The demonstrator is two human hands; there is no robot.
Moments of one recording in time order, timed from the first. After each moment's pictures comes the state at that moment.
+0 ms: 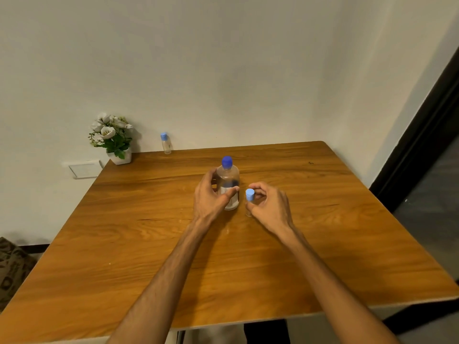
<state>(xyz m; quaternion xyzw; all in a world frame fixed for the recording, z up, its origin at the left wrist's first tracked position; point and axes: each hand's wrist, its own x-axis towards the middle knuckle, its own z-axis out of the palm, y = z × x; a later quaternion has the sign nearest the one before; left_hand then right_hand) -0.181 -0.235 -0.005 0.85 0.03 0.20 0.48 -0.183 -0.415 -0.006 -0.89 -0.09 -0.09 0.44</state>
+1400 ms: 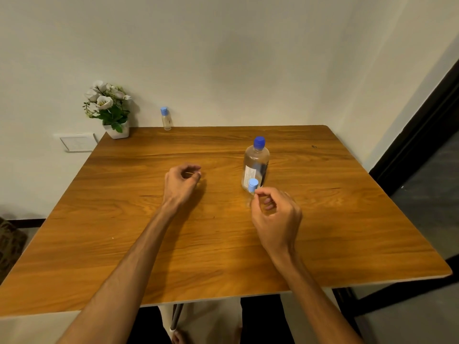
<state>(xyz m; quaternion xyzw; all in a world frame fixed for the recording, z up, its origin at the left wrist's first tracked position) -0.199 -0.145 -0.024 0.85 0.07 0.13 0.51 -0.267 -0.388 -0.024 -0.83 -0.08 -0.37 0.41</state>
